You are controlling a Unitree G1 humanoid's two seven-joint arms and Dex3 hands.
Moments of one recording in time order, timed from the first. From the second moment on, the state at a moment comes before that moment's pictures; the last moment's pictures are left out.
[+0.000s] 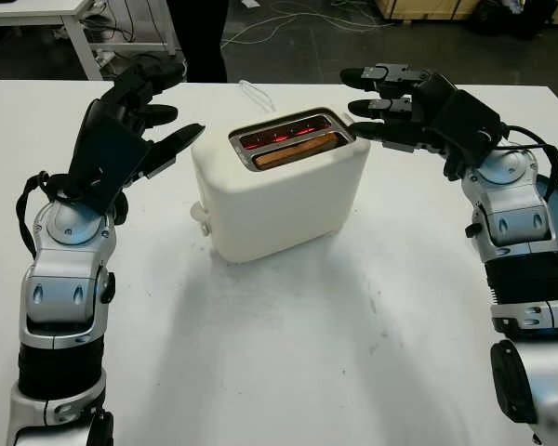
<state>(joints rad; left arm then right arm) -0.42 0.28 0.10 -0.38 0.05 0.53 -0.14 -0.73 -0.44 0.01 0.32 -0.03 0.10 0.45</state>
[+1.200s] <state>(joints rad) -0.42 0.28 0.10 -0.37 0.05 0.50 -0.12 -1.17 -0.50 0.18 0.42 -0.25 -0.27 0.51</state>
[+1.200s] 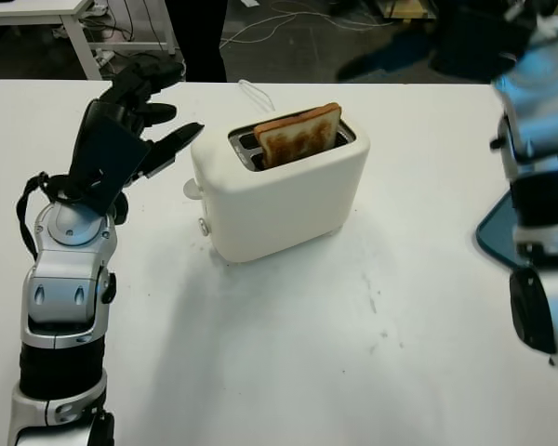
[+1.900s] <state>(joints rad) -0.42 0.28 0.11 -0.37 0.05 0.52 -0.12 -1.22 -0.44 0.42 0.67 -0.58 -0.42 0.45</state>
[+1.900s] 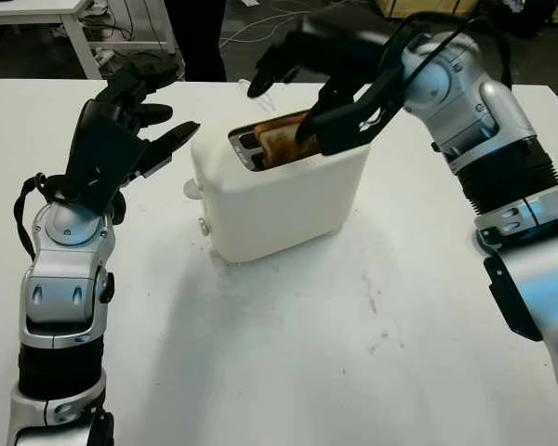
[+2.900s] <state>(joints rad) -0.42 0.28 0.11 -0.37 0.05 0.50 -0.11 -1.15 -0.45 0.45 0.65 -0.61 -0.43 0.47</state>
